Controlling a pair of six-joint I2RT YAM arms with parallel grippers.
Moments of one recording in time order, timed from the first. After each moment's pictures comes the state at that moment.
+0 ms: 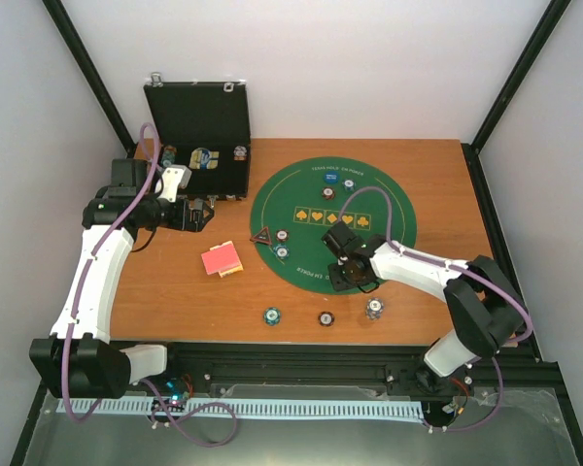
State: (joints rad) left arm 0.02 1.22 1.25 -0.94 0.43 0.10; right arm 0.71 1.54 0.90 -0.68 0.09 0.43
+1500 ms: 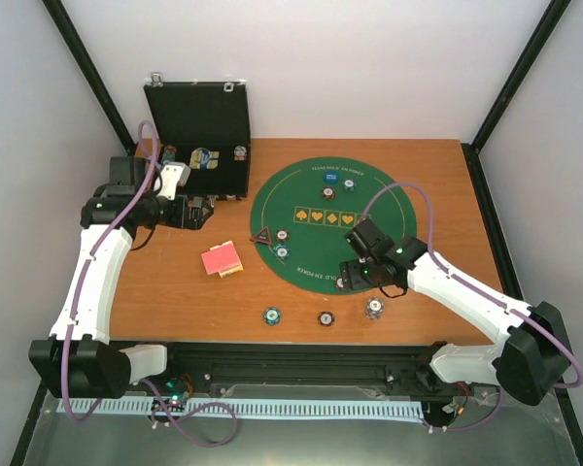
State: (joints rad) left arm 0.02 1.22 1.27 -0.94 0.43 0.10; right arm 0.69 1.24 0.92 -0.88 0.11 0.45
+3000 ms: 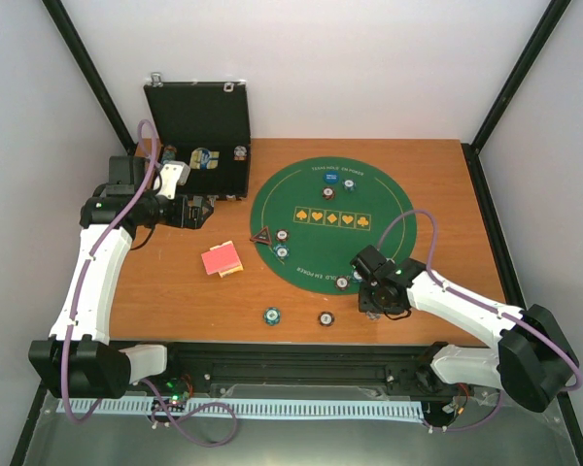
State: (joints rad) left arm 0.02 1.22 1.28 -0.94 0.43 0.10; right arm 0.69 1.20 0.66 -0.84 0.12 0.75
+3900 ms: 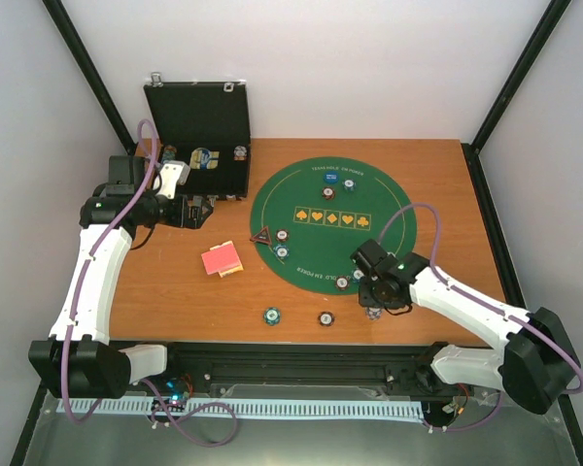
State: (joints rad) left arm 0.02 1.22 1.28 -0.94 0.43 0.11; right arm 0.69 1.19 0.71 -0.89 0.13 0.74
